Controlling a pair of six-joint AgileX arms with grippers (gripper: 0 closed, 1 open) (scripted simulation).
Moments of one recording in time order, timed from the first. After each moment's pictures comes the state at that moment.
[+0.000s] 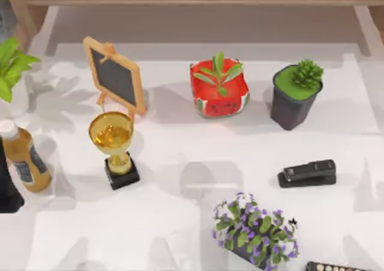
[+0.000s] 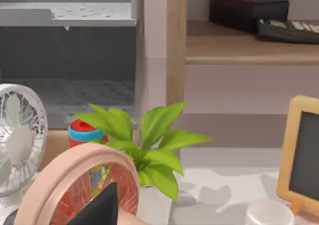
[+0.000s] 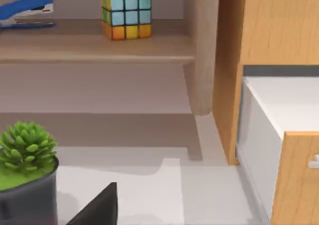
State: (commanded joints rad) left arm 0.00 0.00 0.00 0.00 0.00 0.00; right arm 0.00 0.00 0.00 0.00 0.00 0.00
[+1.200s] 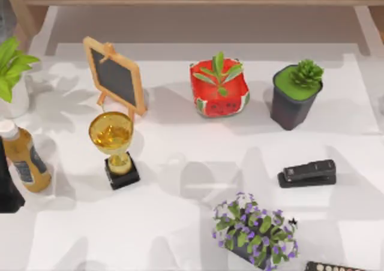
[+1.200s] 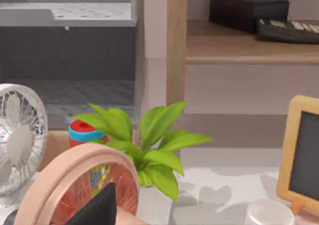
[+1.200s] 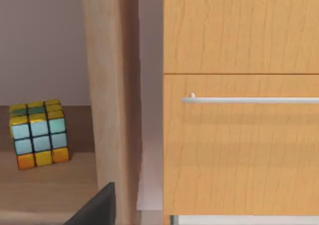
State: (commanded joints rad) left arm 0.00 0.00 0.00 0.00 0.00 0.00; right arm -0.43 1.14 0.65 0.49 -0.42 0.01
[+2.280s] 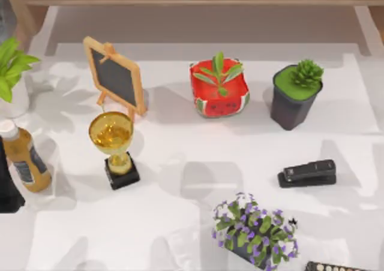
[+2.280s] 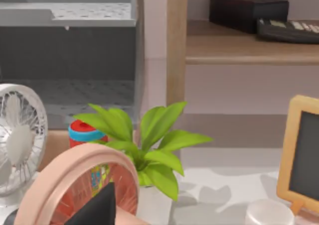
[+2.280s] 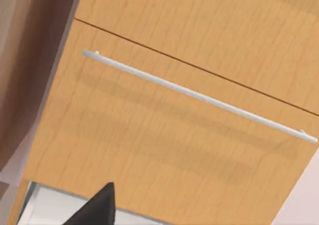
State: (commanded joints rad) left arm 0.00 0.00 0.00 0.00 0.00 0.00; right arm -0.60 1.35 0.62 0.81 -0.54 -0.34
